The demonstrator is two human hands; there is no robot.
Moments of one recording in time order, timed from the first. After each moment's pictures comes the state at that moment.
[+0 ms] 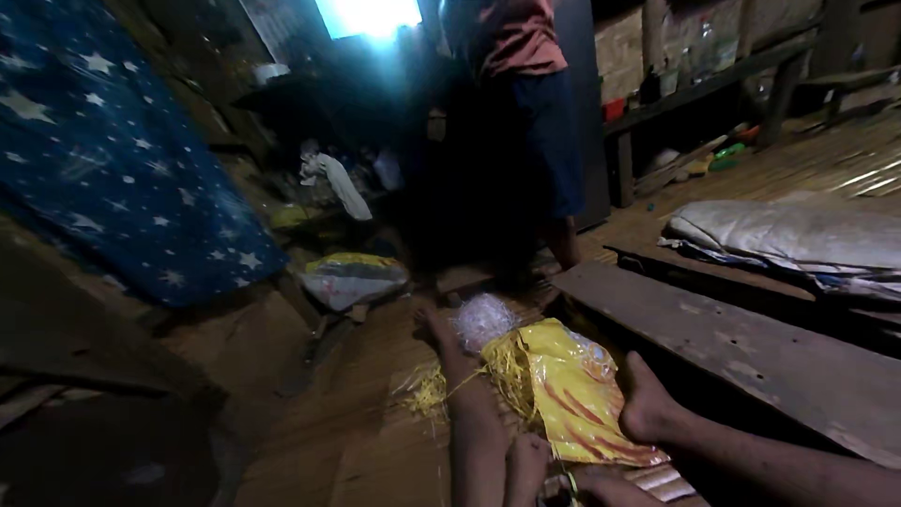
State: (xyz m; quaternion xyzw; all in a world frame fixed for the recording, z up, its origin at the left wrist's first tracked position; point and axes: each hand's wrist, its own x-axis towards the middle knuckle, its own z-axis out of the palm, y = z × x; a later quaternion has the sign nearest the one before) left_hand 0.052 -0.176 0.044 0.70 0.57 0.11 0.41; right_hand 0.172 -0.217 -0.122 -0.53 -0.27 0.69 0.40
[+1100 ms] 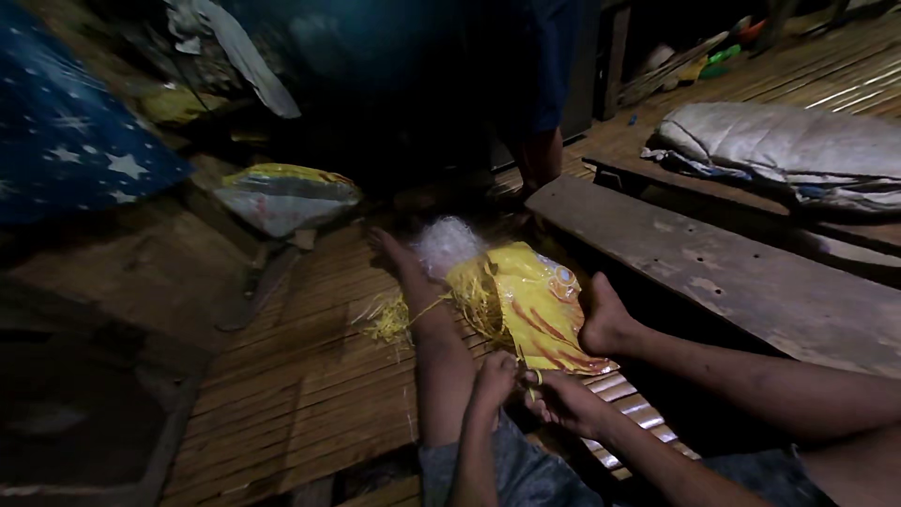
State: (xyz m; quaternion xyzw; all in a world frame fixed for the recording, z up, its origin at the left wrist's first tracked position) left_hand 0.037 -0.084 -0.151 0.68 0.46 0.15 0.55; right_hand 0.171 -0.200 -0.154 -0.39 -0.22 0.73 0.52
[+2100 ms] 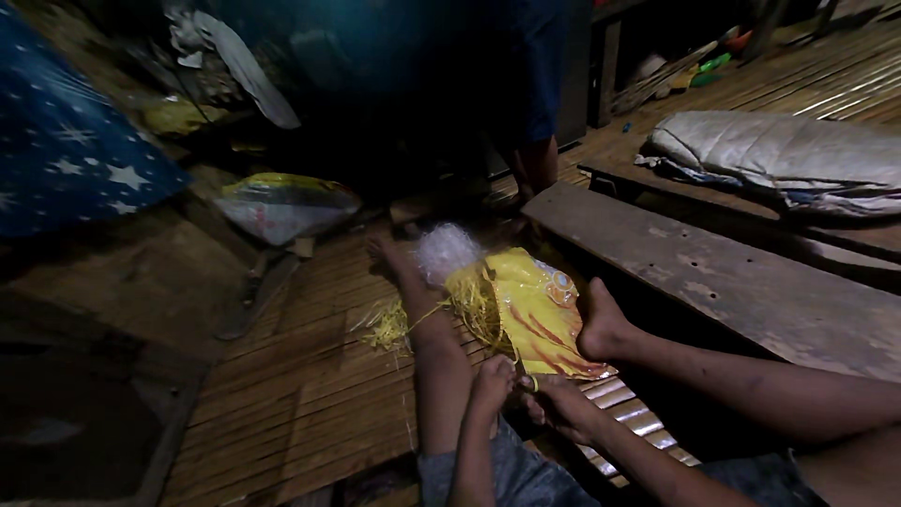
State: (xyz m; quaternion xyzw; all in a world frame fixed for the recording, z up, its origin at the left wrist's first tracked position) left_hand 0.035 -0.084 -0.148 0.65 0.43 0.19 0.60; right_hand 0.162 -0.196 -0.159 -0.38 -0.20 0.69 0.58
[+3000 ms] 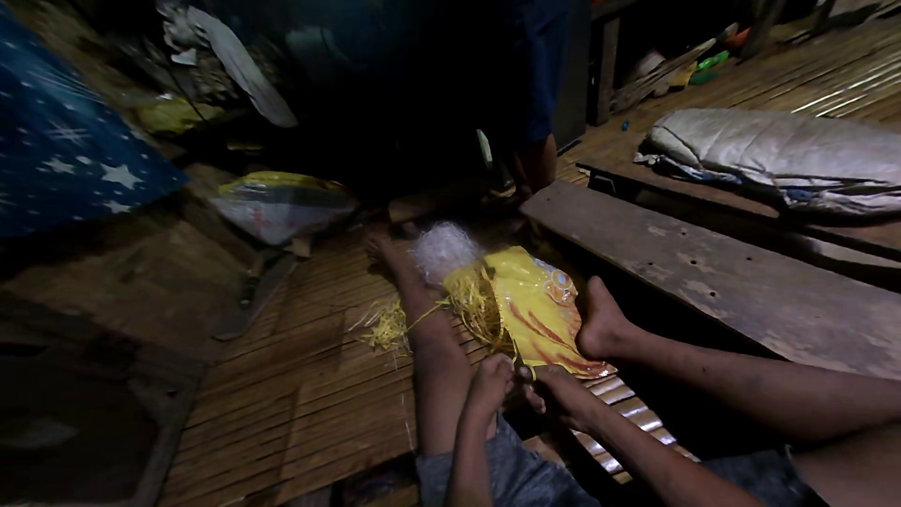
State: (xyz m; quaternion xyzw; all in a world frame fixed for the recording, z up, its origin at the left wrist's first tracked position) left_hand 0.033 -0.082 -0.146 0.66 0.41 0.18 0.60; right_hand 0.174 -0.186 -0.159 -0.42 -0.24 0.67 0.56
